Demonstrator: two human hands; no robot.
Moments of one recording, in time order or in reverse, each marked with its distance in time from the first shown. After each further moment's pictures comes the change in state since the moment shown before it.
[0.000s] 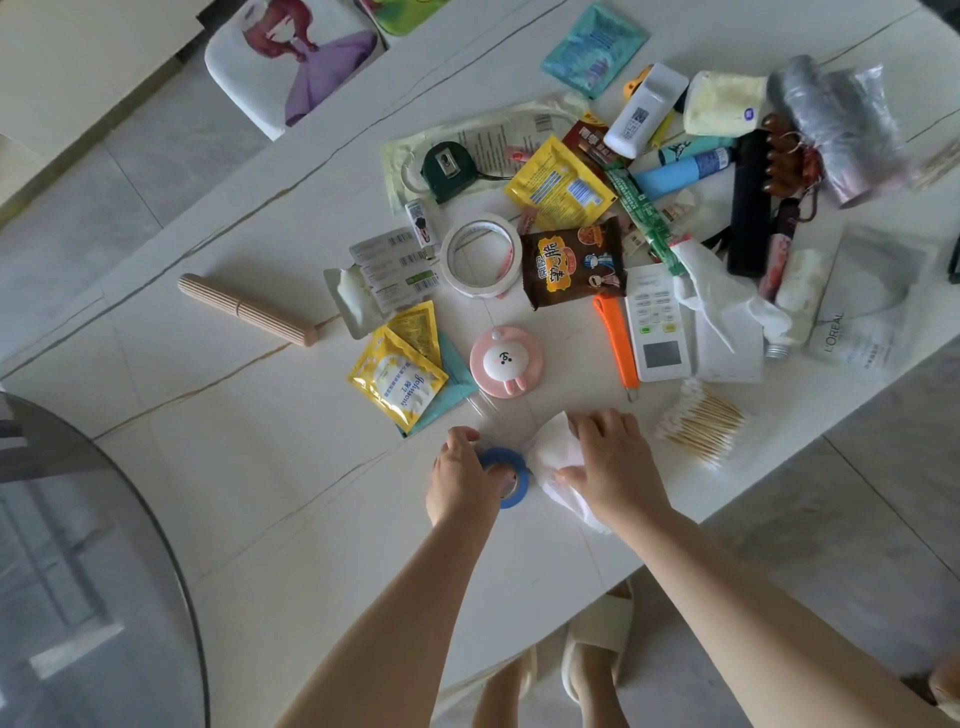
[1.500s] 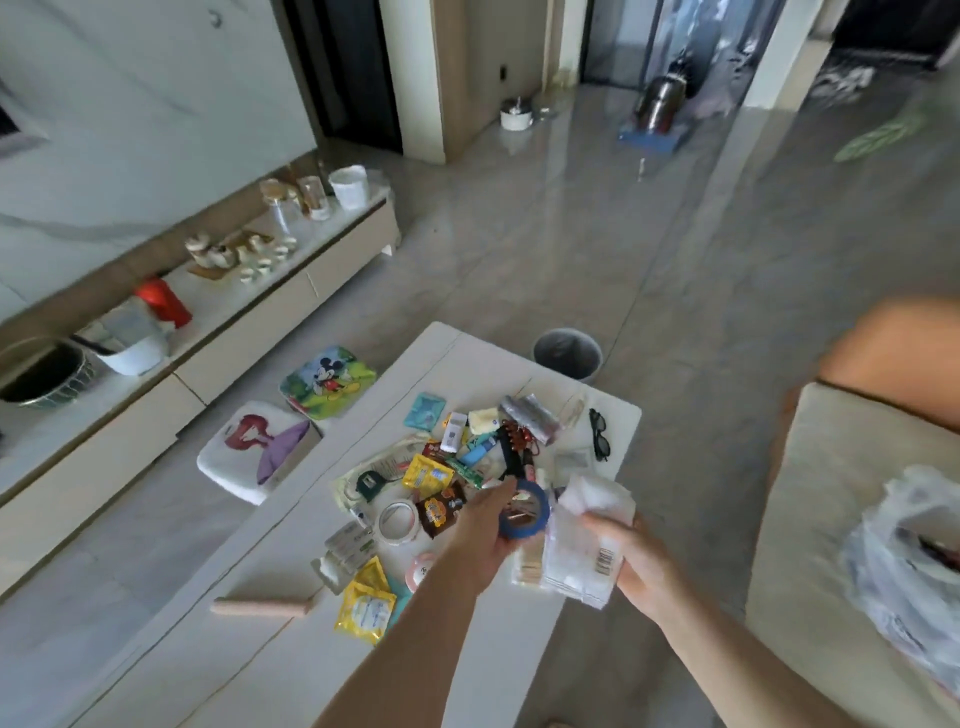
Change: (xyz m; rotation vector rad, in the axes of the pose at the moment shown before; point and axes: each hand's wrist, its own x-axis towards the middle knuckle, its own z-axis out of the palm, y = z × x) left_hand -0.315 0.197 -0.173 -0.860 -0.769 0.254; right_hand -0.244 -0.055 -0.340 1.724 0.430 0.359
